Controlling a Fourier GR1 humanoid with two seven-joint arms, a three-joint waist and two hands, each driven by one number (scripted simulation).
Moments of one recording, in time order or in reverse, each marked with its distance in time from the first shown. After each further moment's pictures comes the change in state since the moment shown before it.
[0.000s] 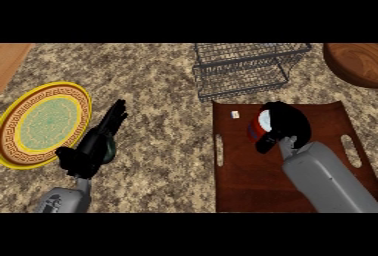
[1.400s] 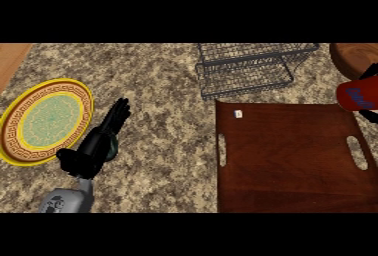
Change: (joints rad) left arm 0.005 -0.040 0.022 -0.039 -0.042 -0.035 0.014; right arm -0.026 -0.456 -0.436 0.347 -0.133 0.092 -1.179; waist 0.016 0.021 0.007
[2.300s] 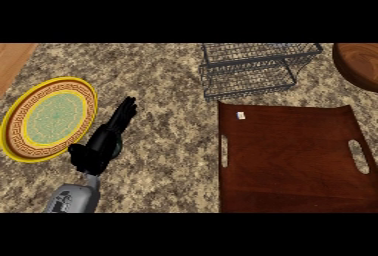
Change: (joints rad) left arm -0.031 -0.029 -0.003 0.032 -0.032 0.000 0.010; right arm -0.601 0.018 -0.123 0.376 -0.108 0.217 -0.074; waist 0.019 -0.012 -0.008
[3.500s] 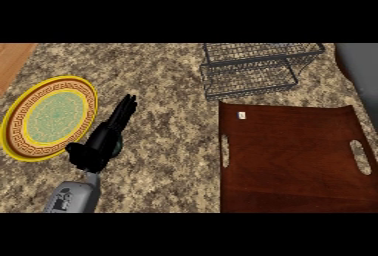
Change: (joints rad) left arm -0.016 -0.012 0.024 0.015 -0.004 -0.034 -0.024; right arm -0.352 0.423 0.063 0.312 0.123 -0.158 0.173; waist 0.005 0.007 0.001
